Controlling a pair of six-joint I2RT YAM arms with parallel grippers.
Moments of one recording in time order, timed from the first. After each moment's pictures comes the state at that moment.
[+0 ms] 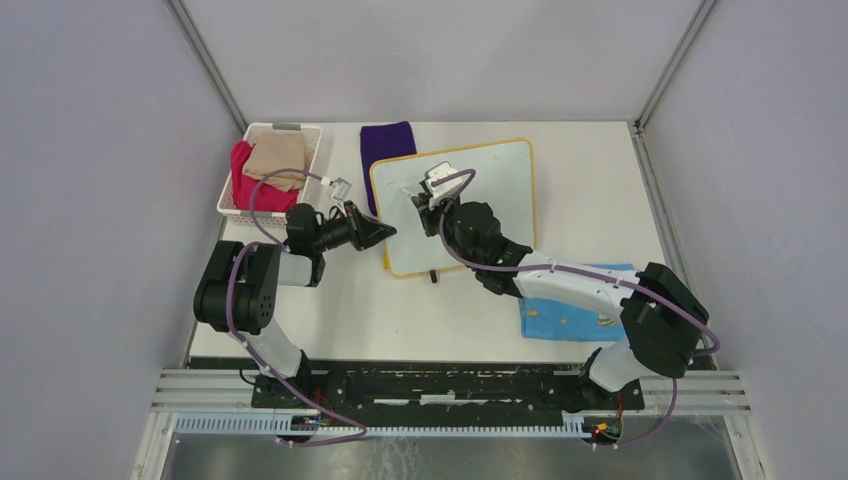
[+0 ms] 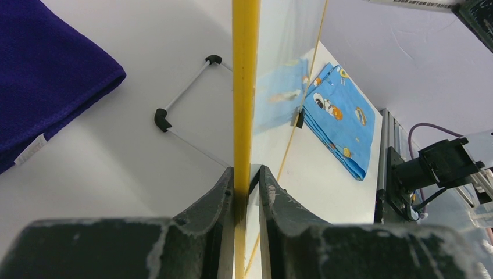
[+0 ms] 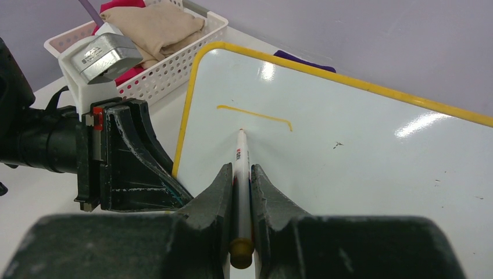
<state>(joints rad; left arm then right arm) -0.09 1.69 0.52 1.04 0.97 -0.49 0.93 1.53 0.97 0.52 0.34 -0.03</state>
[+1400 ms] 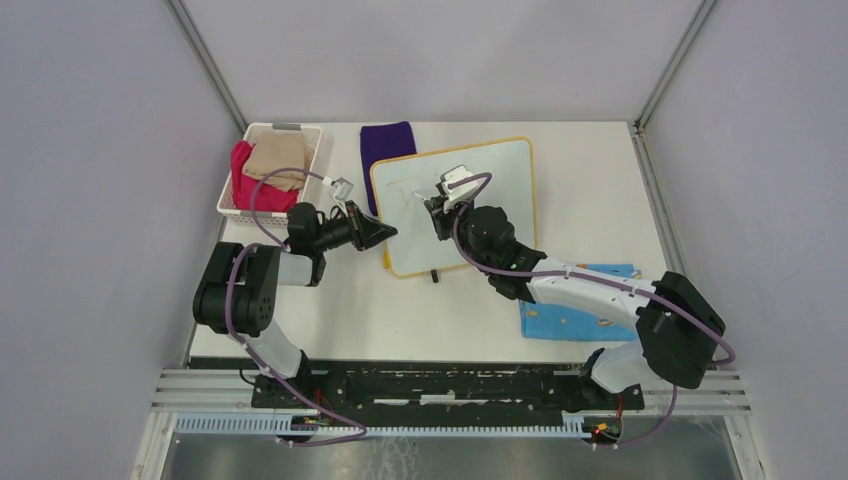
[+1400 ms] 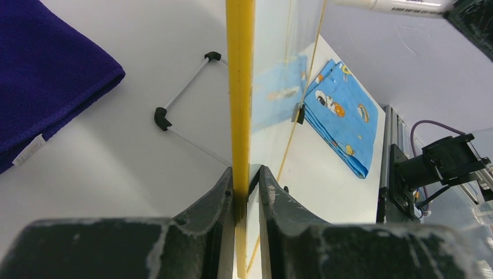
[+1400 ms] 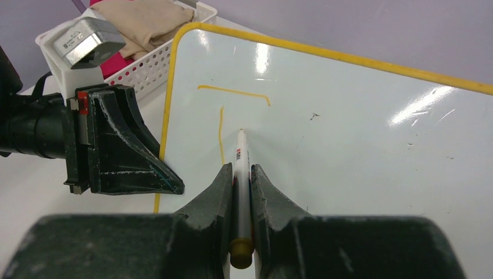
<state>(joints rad) -0.11 1.68 0.53 1.00 0.96 -0.47 0.91 1.43 0.88 0.51 0.34 0.01</state>
